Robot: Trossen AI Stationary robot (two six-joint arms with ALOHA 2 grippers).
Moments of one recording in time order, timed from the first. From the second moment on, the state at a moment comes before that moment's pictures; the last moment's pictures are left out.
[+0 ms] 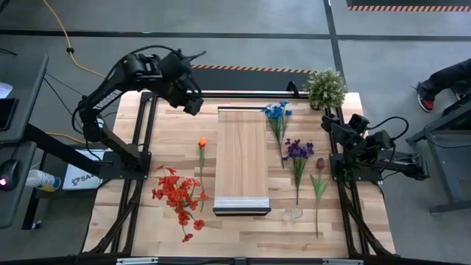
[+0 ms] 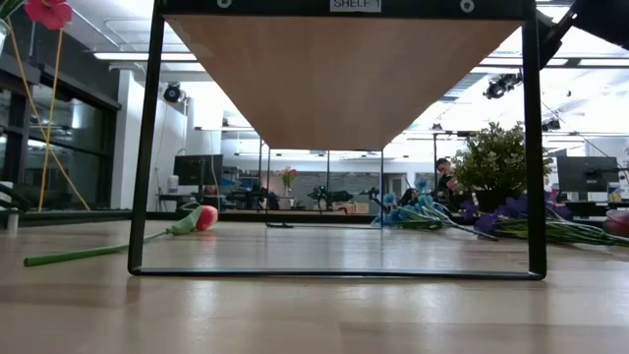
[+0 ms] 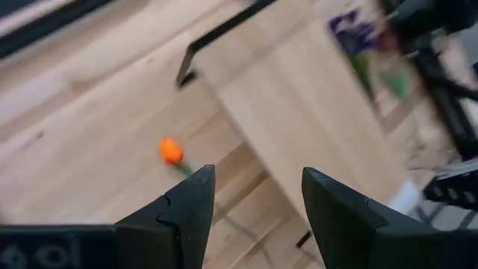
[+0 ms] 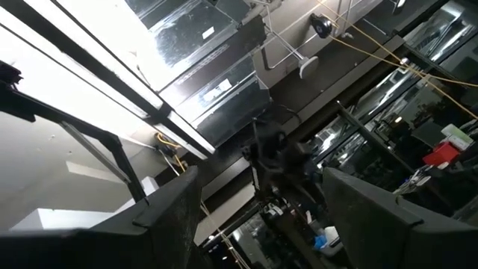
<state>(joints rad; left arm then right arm) 0.41 1.52 2.03 -1.57 0.09 -0.59 -0.16 0.01 0.08 0.62 0.09 0.73</state>
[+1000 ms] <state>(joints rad) 0.41 1.36 1.26 -1.19 0.19 -0.70 -0.16 0.01 0.08 0.62 0.10 0.76</state>
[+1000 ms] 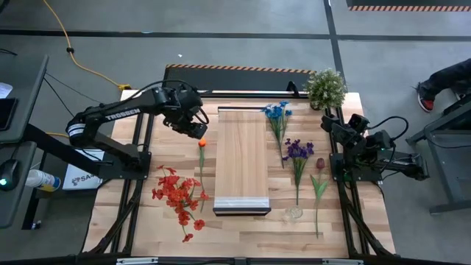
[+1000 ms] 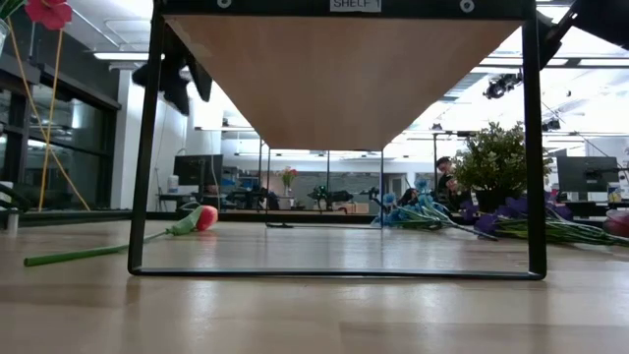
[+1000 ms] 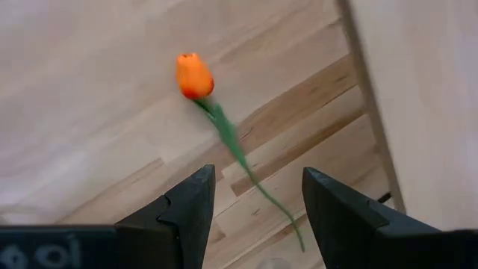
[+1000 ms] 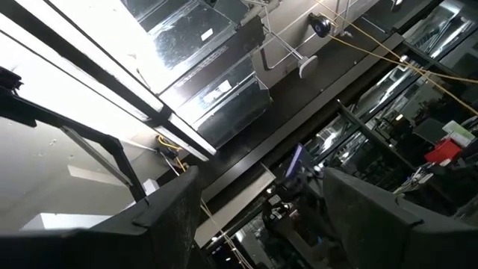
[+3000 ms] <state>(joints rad) 0.23 1.49 0.91 -0.72 0.20 -1.06 -0.16 0.01 0.08 0.63 0.11 0.75</state>
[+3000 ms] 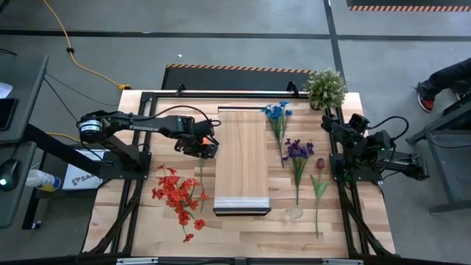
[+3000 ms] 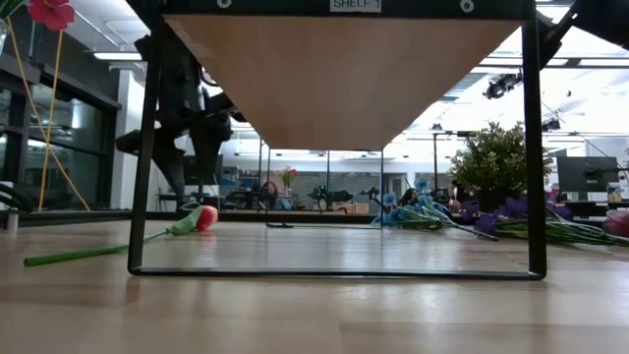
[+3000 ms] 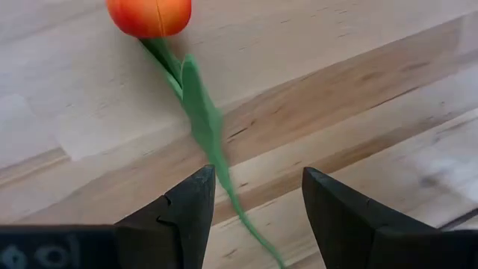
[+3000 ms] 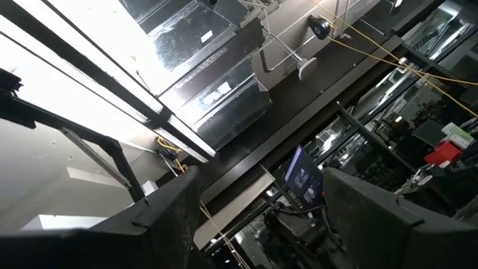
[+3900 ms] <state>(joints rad) 0.23 1.49 0.72 -0.49 0.21 -1.16 -0.16 0.01 0.08 0.65 0.11 0.76</state>
